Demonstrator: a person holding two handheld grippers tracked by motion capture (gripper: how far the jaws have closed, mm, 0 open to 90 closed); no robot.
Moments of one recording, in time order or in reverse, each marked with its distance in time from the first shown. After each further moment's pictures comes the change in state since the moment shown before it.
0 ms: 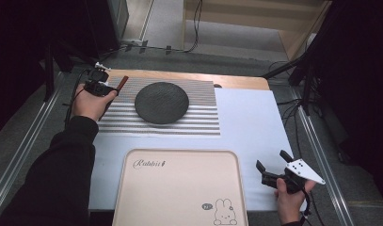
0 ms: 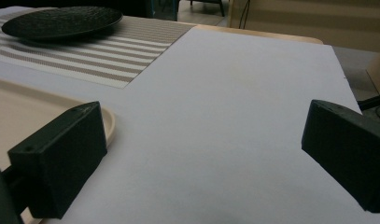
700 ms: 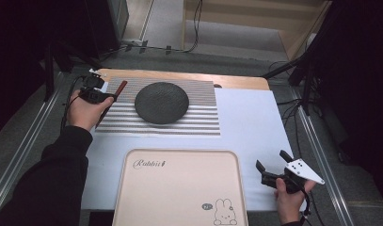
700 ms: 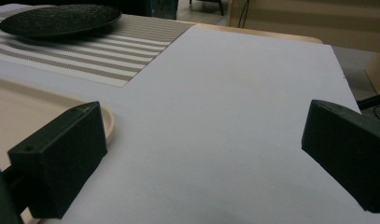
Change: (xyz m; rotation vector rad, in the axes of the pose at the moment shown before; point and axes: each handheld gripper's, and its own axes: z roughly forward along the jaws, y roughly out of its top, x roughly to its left) left arm -0.005 -0.023 -0.020 -0.026 -0.041 0.010; right arm 0.000 0.000 0.001 0.004 -0.006 -0.009
